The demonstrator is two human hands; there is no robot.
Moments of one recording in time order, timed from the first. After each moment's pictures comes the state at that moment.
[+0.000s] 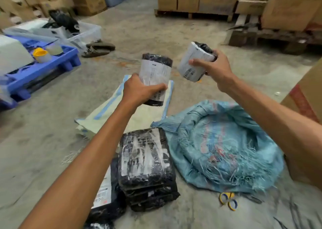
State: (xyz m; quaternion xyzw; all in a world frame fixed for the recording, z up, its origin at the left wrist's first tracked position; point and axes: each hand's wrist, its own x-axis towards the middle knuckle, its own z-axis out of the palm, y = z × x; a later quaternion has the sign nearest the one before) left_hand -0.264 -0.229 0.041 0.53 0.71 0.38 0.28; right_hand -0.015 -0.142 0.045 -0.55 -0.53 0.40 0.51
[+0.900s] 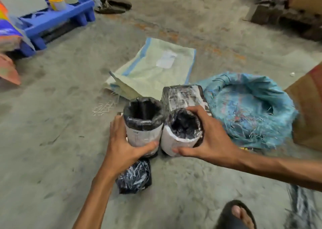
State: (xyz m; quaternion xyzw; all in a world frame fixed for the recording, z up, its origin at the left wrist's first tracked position) left_hand -0.419 -0.525 -0.061 0.56 0.67 0.40 0.28; right_hand -0.176 -0.472 -0.007 -0.44 -0.79 0.33 0.25
